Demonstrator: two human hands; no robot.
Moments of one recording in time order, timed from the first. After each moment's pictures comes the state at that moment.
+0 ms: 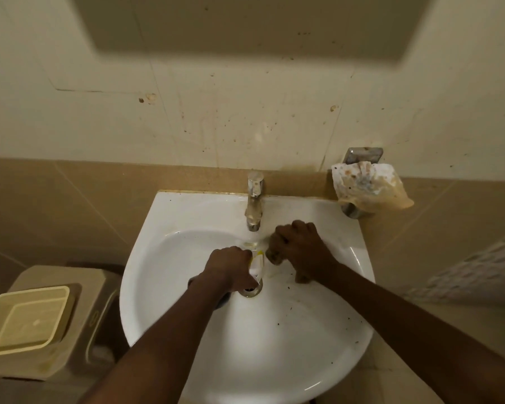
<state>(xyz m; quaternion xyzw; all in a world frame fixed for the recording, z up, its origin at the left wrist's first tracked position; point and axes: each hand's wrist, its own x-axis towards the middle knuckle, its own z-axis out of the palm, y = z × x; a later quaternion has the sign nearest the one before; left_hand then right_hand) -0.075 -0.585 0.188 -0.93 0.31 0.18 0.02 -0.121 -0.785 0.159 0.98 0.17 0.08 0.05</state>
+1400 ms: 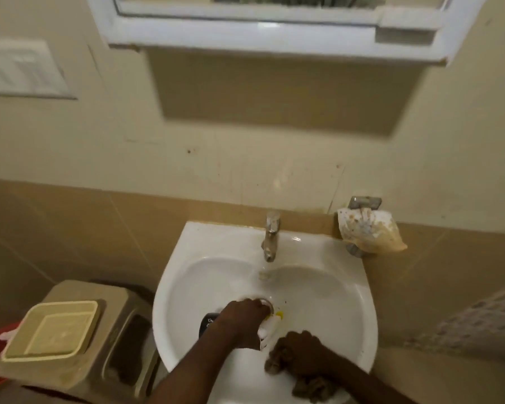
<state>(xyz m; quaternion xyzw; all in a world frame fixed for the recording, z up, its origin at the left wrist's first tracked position) -0.129 -0.548 0.202 -0.89 0.41 0.22 -0.04 -0.218 -0.722 0.138 0.93 0.04 -0.31 -0.18</state>
